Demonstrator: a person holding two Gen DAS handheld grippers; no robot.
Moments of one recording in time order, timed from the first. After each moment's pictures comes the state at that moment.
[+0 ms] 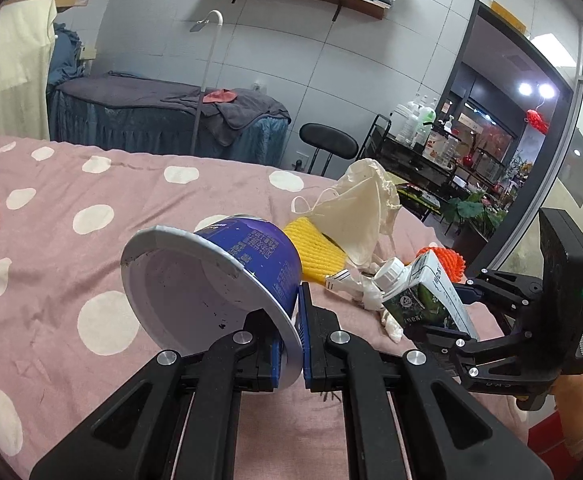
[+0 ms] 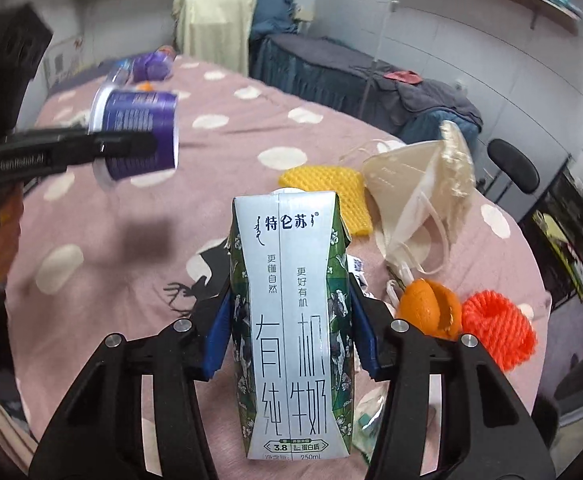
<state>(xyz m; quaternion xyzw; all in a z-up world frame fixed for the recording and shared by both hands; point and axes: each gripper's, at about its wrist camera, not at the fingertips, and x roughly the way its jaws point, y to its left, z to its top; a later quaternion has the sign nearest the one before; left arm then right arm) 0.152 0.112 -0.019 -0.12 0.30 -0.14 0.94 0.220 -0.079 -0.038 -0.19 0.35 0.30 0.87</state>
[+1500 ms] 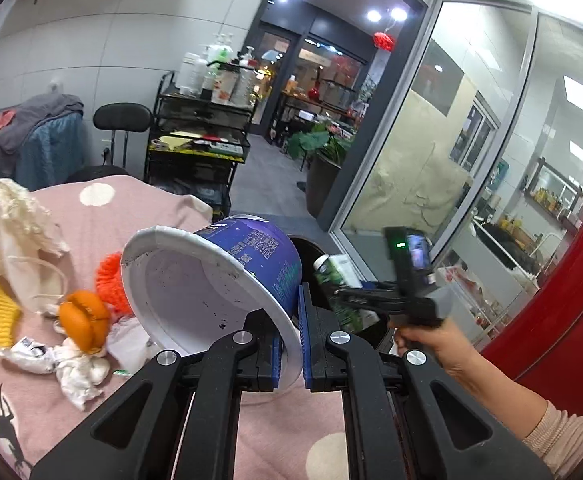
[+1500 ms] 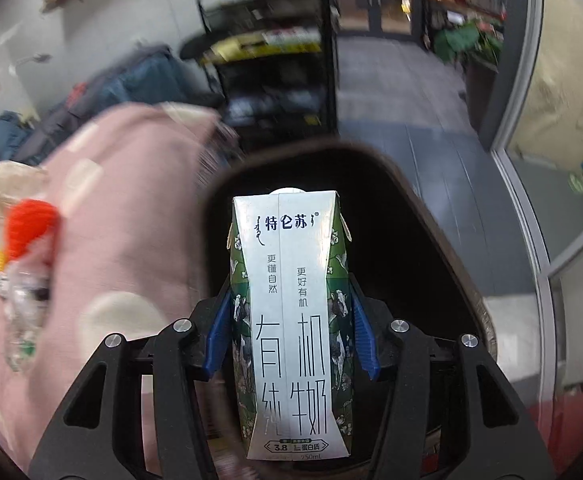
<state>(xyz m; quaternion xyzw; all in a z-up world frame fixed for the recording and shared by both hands) 0.174 -0.174 0.004 -0.03 0.32 -0.42 0.85 0.226 -0.494 -0.124 0.13 0.47 -0.09 0.87</state>
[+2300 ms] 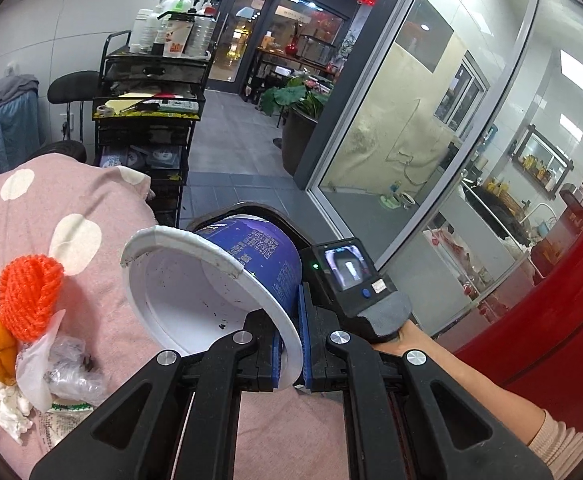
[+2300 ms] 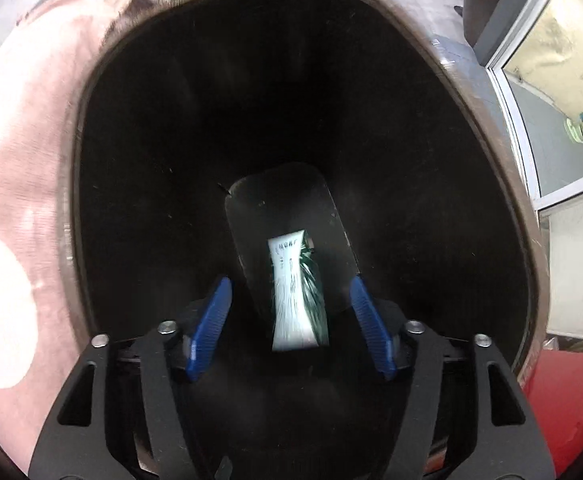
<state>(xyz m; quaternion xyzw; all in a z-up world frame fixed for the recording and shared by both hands) 0.187 -0.273 -0.013 0.00 0.38 -0.46 0.80 0.252 -0.519 -0.199 0.14 0.61 -0.10 0.78</state>
